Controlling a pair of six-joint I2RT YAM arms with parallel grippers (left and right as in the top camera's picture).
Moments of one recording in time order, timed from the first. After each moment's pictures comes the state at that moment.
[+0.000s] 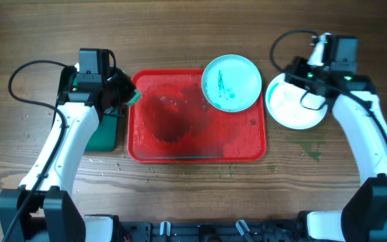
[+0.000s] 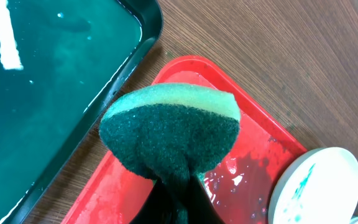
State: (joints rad) left arm -0.06 1.52 1.09 -0.58 0.10 -0.75; right arm 0.01 1.56 1.16 -0.54 -0.17 0.33
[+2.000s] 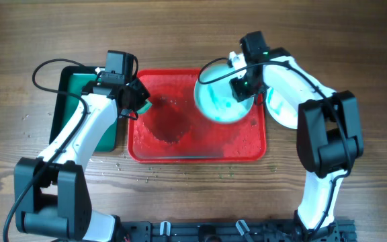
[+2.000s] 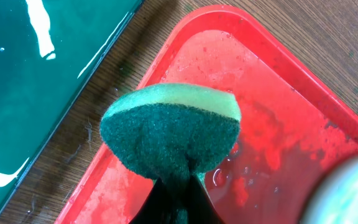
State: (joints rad) left arm -0.16 1.65 1.09 -0.59 0.00 -0.77; right arm 0.29 2.11 1.48 -0.77 -0.10 -0.15
